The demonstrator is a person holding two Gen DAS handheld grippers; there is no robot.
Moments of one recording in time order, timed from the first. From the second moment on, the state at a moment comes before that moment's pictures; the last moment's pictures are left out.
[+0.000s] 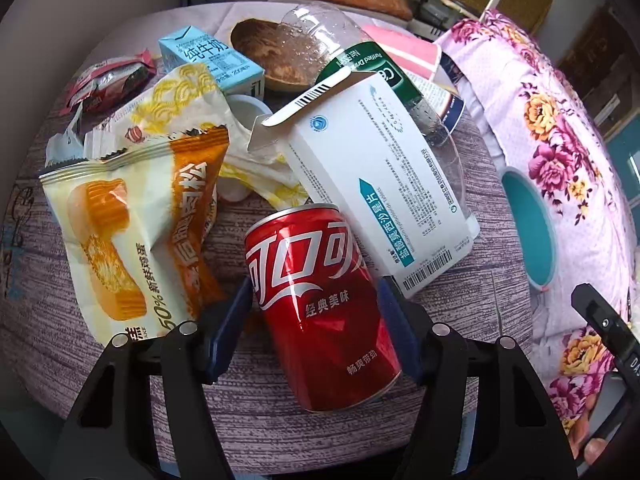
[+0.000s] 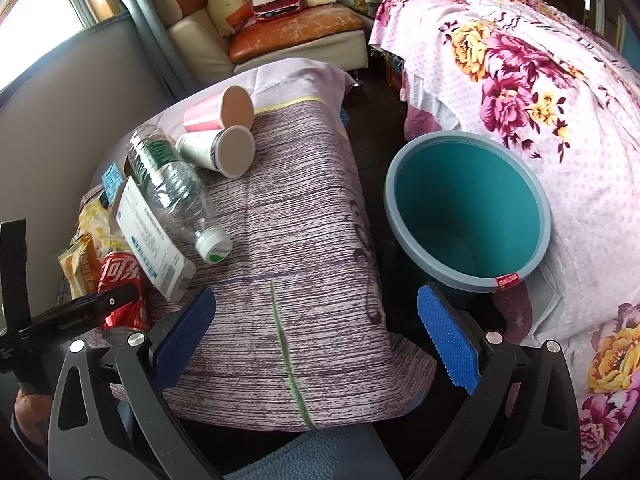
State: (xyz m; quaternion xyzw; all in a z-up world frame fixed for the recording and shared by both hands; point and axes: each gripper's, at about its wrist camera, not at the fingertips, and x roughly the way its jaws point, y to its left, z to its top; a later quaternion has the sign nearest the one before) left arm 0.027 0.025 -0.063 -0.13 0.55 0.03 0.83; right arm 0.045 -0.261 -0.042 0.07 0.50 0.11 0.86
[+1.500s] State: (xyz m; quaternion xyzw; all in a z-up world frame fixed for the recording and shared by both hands) left arm 0.067 0.196 0.002 -0.22 0.43 0.00 0.88; right arm 0.205 -0.025 -0.071 -0.15 0.60 0.26 0.74
